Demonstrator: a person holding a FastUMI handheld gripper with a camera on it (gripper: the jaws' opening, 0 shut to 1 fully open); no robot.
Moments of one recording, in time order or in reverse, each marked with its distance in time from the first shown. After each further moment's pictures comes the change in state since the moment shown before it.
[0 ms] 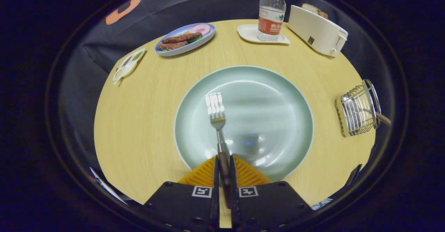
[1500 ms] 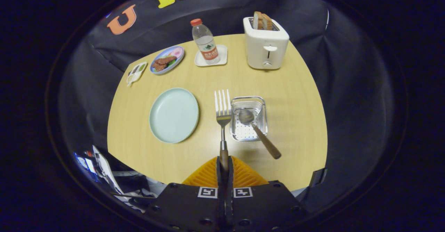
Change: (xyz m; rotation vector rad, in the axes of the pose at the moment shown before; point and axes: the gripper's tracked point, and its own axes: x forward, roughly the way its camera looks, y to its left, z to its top) arm -0.177 -0.255 0.026 -0.113 0.012 0.040
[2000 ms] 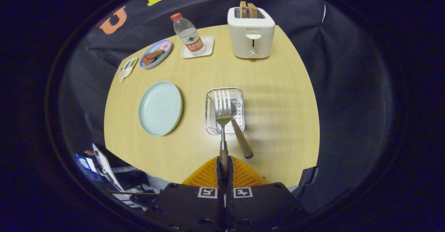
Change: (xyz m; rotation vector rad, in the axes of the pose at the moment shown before) arm 0.010 -0.025 -0.011 0.028 0.163 -0.006
